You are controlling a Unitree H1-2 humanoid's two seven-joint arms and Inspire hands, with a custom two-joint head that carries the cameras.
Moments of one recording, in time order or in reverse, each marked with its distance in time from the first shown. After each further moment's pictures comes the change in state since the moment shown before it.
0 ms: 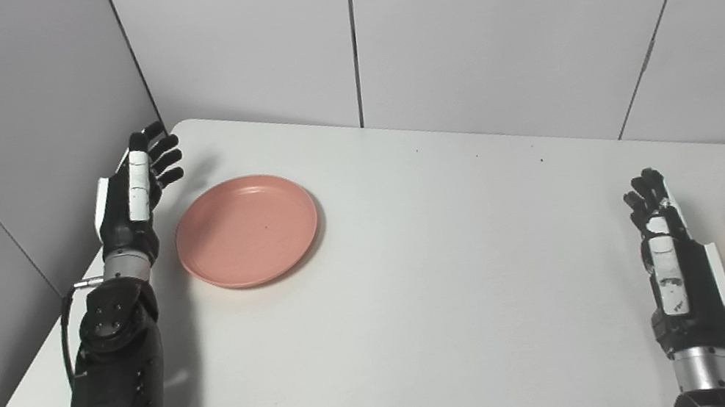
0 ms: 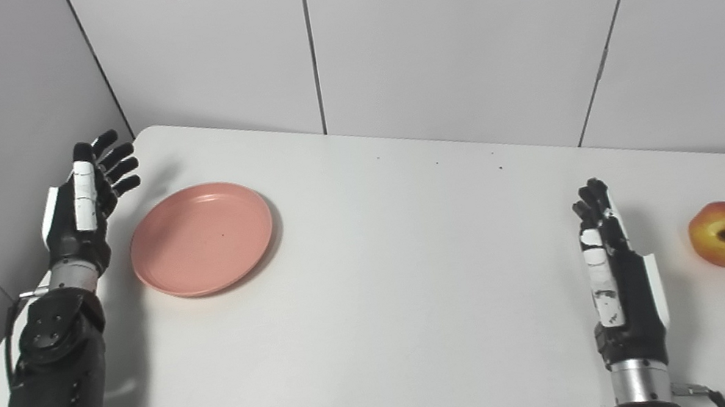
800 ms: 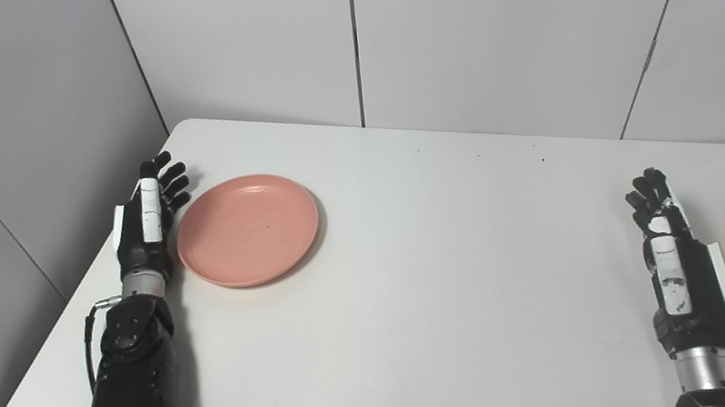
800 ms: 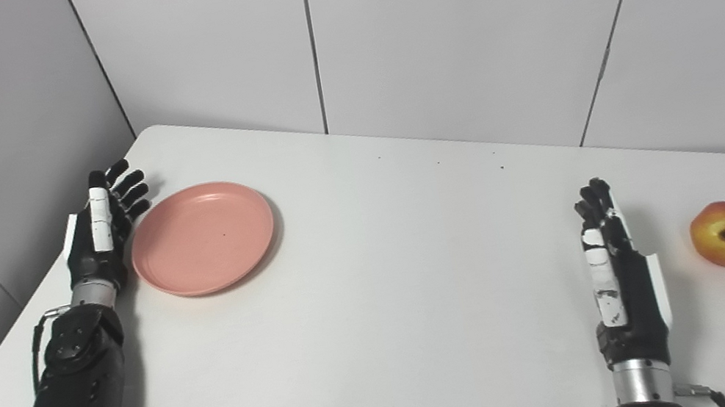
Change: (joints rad) left arm -0.050 -0.011 -0.017 0.260 -0.041 -0.162 -0.016; right arm 0.002 0.000 -0.002 -0.002 0.007 0.000 0.000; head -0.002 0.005
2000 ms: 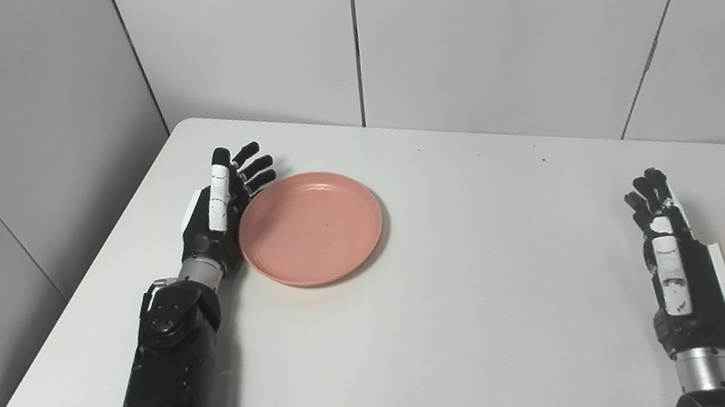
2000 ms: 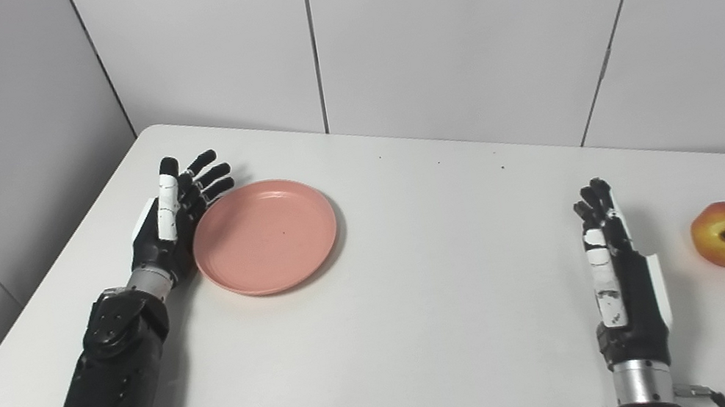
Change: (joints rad) left arm 0.016 -0.057 -0.143 -0.201 -0.061 0.213 -0.128; right arm -0.002 0.001 0.000 -0.001 -0.003 0.000 0.000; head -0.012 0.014
